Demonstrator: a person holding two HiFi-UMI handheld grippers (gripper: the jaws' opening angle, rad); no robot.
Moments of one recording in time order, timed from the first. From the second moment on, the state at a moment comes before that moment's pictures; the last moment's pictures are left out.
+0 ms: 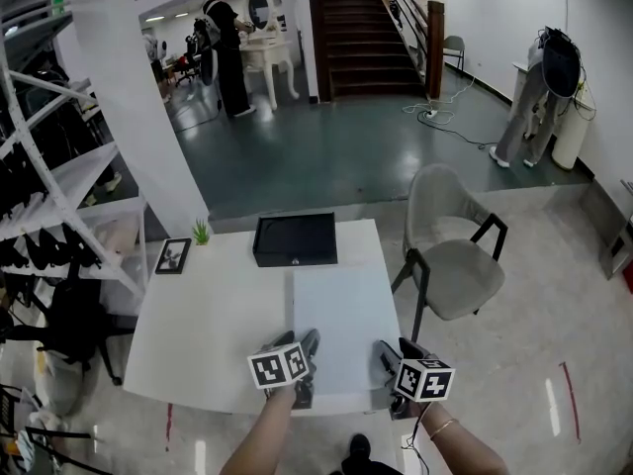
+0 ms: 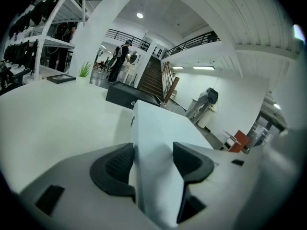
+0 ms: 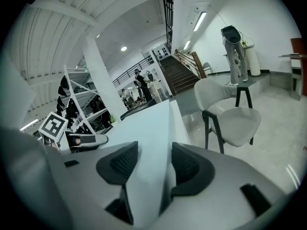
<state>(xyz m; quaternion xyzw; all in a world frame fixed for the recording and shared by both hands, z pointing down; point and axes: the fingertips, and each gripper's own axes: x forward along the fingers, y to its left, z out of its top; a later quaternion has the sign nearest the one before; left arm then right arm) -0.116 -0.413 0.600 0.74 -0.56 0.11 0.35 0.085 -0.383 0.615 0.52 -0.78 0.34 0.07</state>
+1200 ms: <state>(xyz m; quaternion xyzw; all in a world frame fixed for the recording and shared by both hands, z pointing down) -0.134 -0.409 0.578 0.74 -0.58 0.09 0.34 0.089 -0.385 0.578 0.53 -0.79 0.30 0.04</state>
